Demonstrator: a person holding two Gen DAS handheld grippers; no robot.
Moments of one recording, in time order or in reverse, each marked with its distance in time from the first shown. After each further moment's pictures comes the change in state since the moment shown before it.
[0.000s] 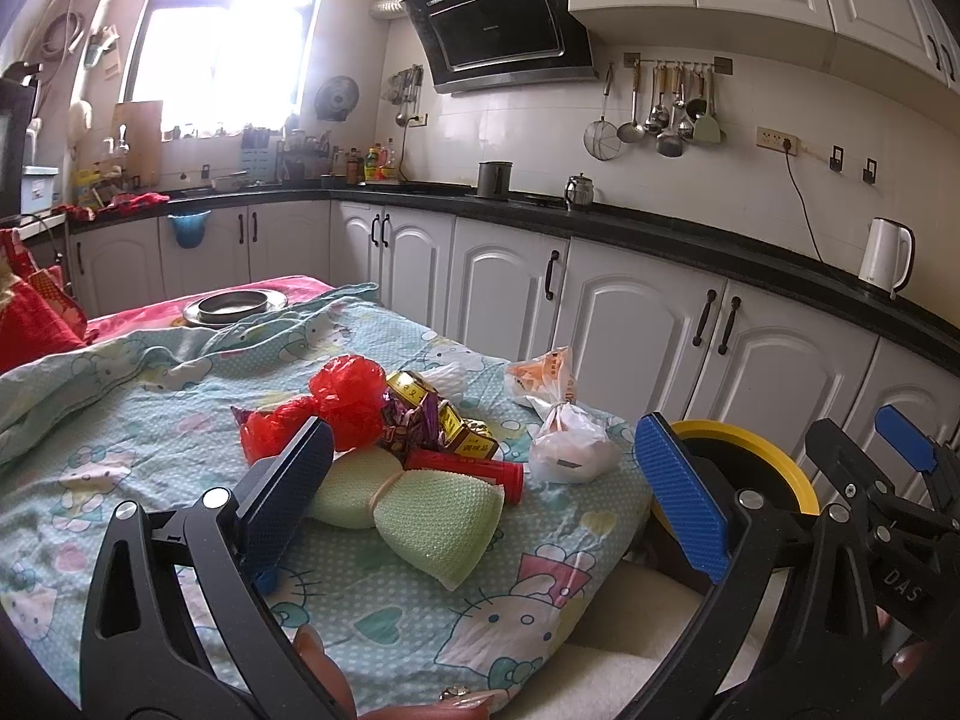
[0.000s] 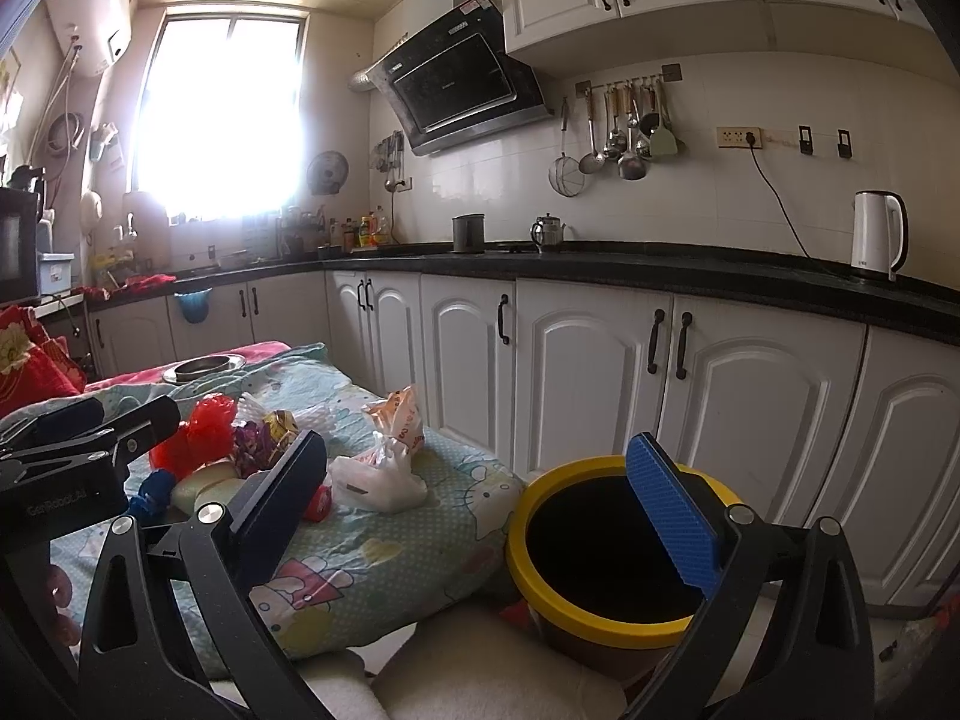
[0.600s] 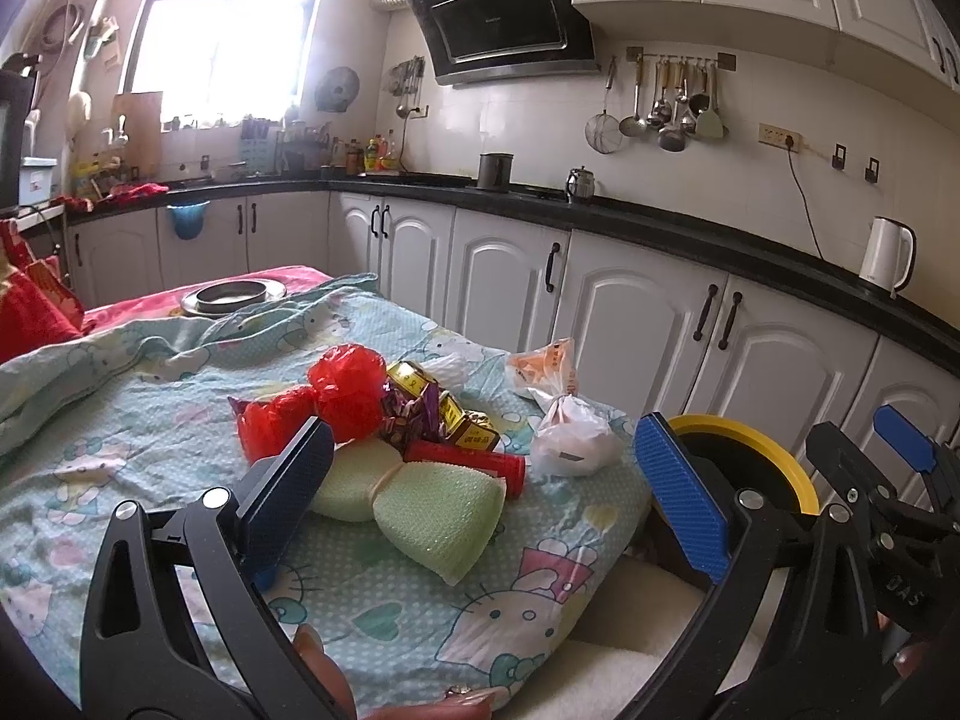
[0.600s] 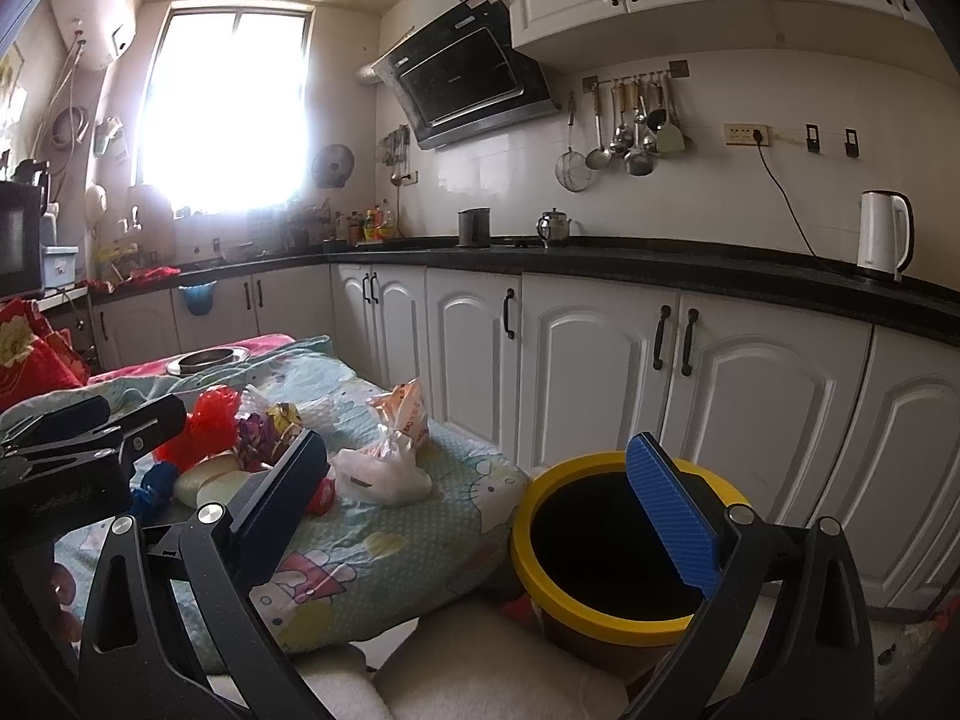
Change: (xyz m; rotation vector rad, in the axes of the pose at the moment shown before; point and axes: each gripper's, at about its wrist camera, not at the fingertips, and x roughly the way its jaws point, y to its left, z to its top) left arm 0.003 0.001 -0.003 -0.012 0.021 0.000; right arm 0.002 0.005 -0.001 -0.013 0.013 0.017
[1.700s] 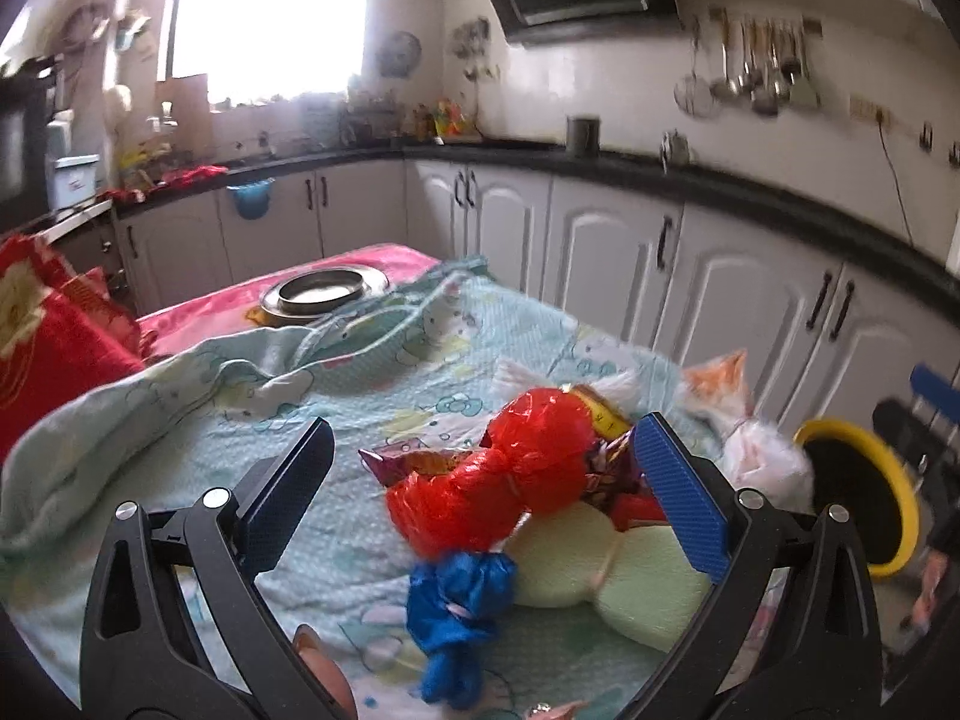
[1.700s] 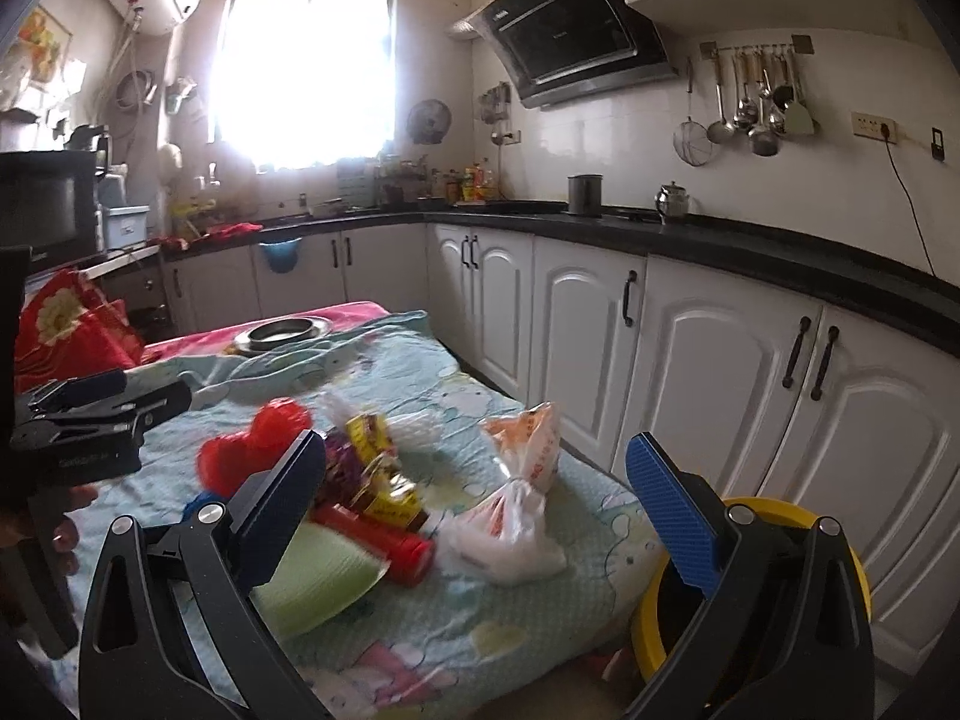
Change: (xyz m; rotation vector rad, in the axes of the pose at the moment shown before) left arm 0.068 0.098 0.050 0.028 0.132 0.166; right arm 0.101 0.057 0.051 -0.080 0.119 0.228
